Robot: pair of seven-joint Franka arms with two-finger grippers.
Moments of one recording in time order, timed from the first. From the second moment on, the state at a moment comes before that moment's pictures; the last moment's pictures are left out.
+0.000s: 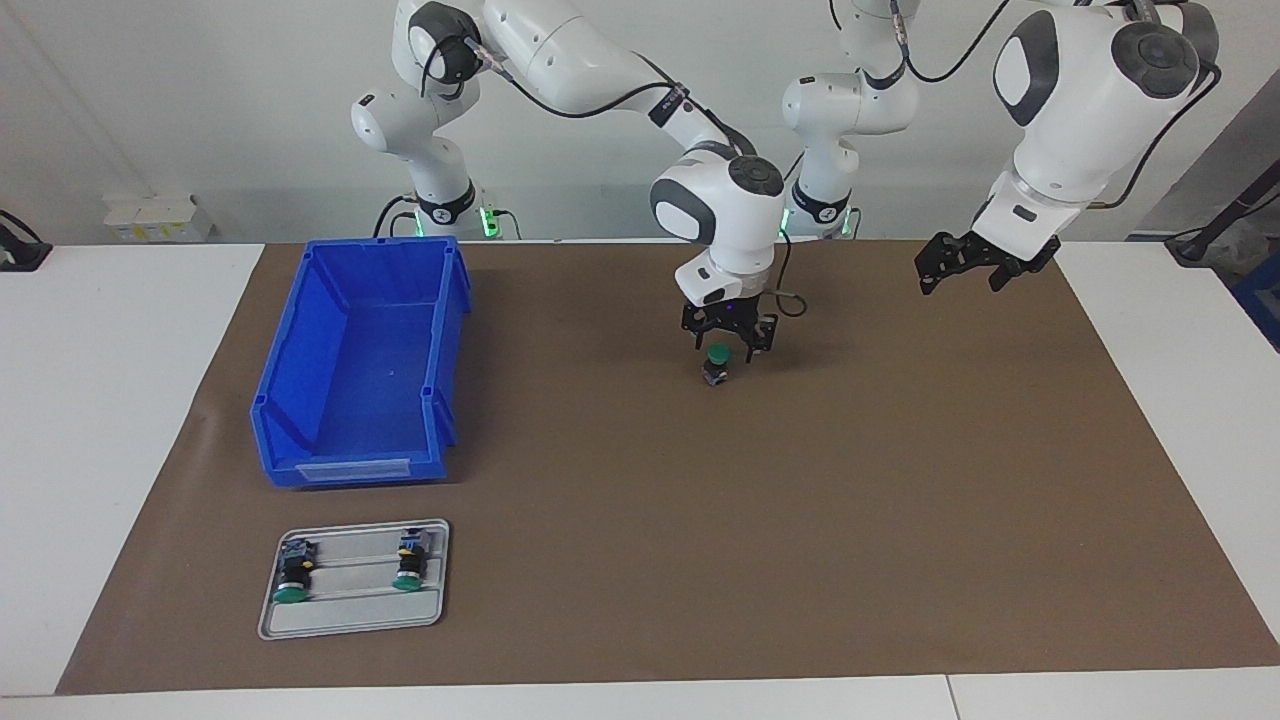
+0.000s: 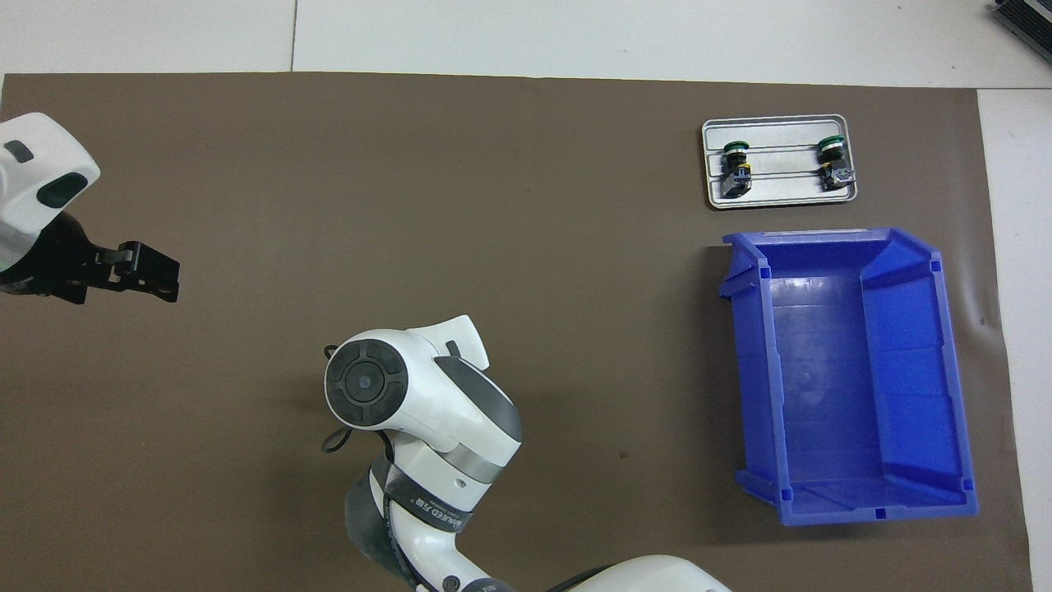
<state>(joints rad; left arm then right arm) -0.08 0.03 -0.01 -1.63 0.01 1.52 -0.05 0.82 0.56 0.03 -1.51 -0.08 2.12 1.28</state>
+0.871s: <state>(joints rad) -0.08 0.03 -0.01 -1.63 0.01 1.52 -0.05 0.82 0.56 0.02 -1.54 -0.10 2.13 1.35</state>
